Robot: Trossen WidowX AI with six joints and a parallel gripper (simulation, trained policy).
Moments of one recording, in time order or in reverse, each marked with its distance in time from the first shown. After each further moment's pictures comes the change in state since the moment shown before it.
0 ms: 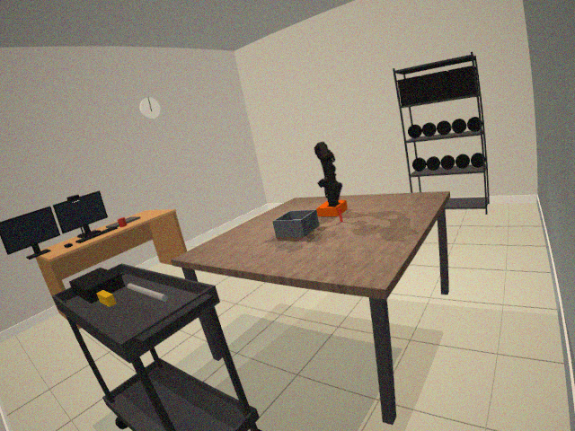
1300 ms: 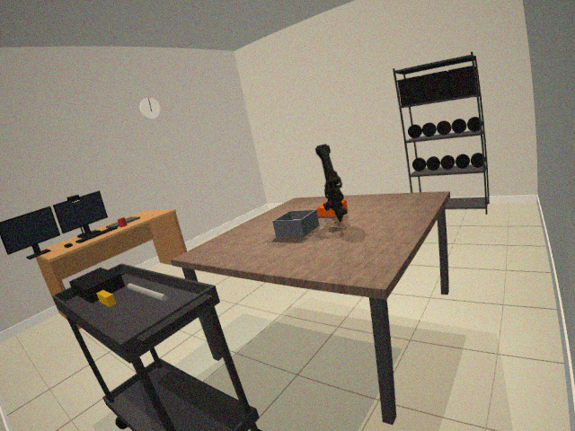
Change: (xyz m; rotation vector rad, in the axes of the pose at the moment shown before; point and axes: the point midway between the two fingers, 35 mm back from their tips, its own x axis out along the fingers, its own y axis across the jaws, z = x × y) arm 0.135 -0.013 -0.008 0.088 0.014 -0.206
